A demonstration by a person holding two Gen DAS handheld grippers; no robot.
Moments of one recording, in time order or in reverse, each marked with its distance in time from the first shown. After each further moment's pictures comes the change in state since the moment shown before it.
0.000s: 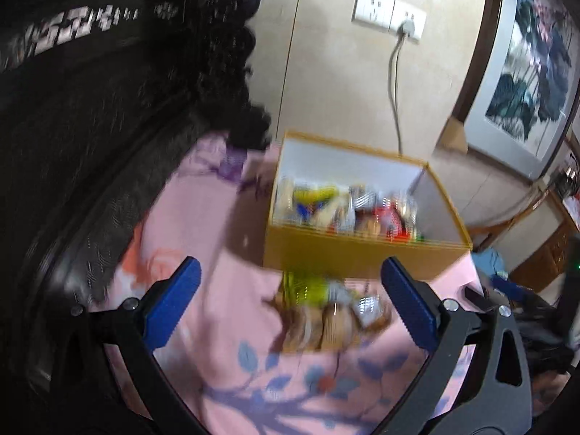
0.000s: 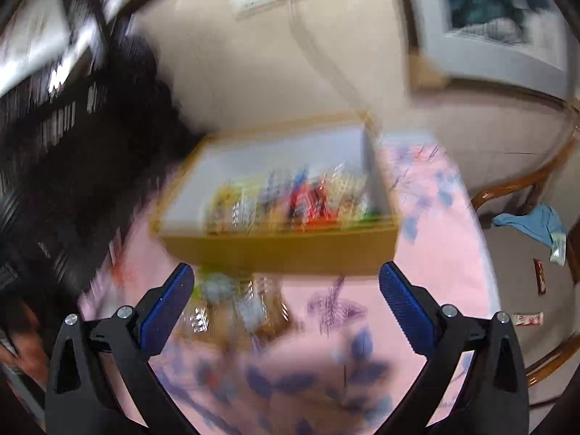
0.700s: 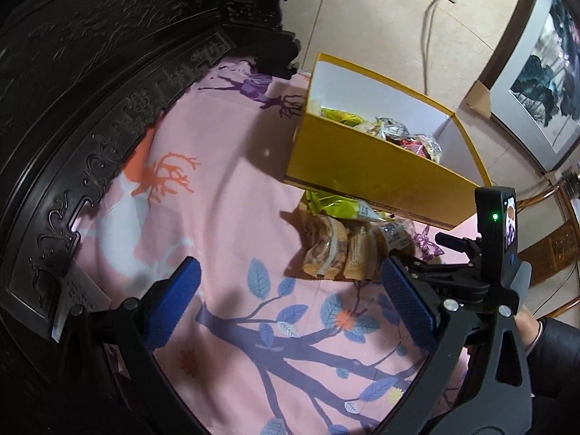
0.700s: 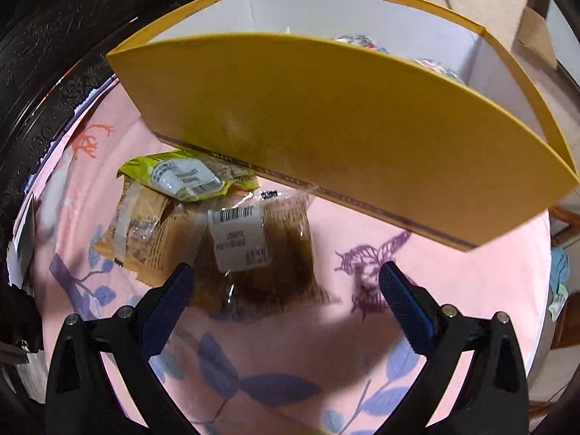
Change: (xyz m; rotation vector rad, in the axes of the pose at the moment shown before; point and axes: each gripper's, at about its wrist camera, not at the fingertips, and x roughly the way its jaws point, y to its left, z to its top) left arm 0.019 0.029 -0.058 -0.116 0.183 0.023; right arm 0.128 0.031 -0.018 -0.260 0.291 -0.006
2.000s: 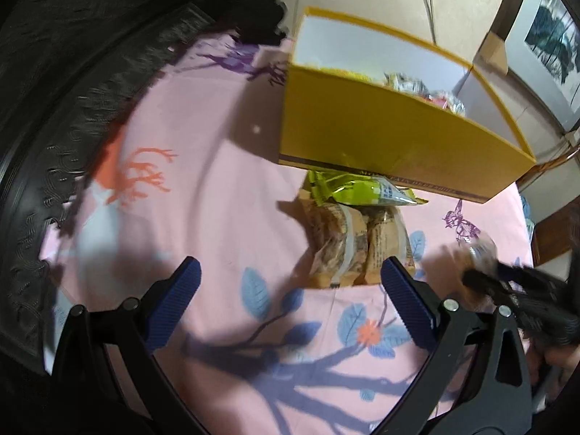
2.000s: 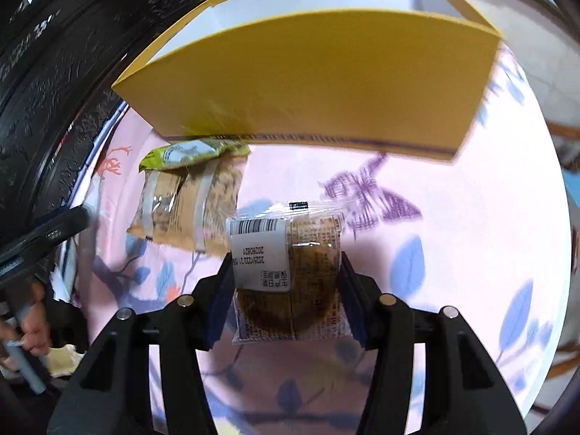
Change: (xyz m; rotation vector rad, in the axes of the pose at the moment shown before) left arm 0.077 -0.019 0.010 0.113 0.118 0.062; right arm -0.038 -0.028 -0.061 0.276 0.004 0.160
